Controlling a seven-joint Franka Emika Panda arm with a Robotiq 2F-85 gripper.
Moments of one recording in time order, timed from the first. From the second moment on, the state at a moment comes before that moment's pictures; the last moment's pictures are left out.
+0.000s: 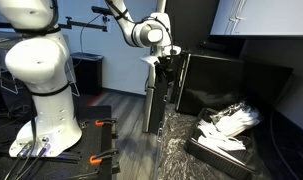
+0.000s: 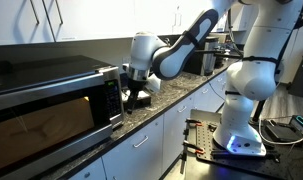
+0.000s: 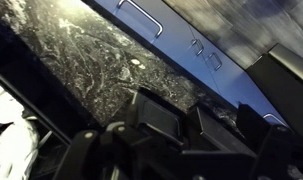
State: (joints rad) arm 0.08 -0.15 0.19 -2.57 -0.12 2.67 0.16
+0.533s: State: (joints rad) arm 0.10 -0.09 0.23 -2.57 -0.31 2.71 0.40
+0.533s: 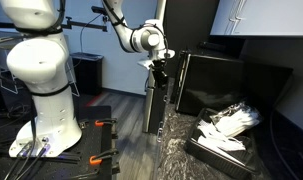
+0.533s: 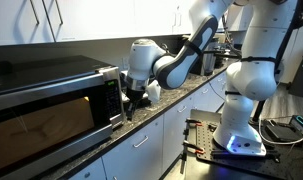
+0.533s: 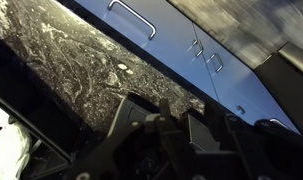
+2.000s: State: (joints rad) arm 0.09 0.09 0.23 -2.33 -1.03 2.60 0.87
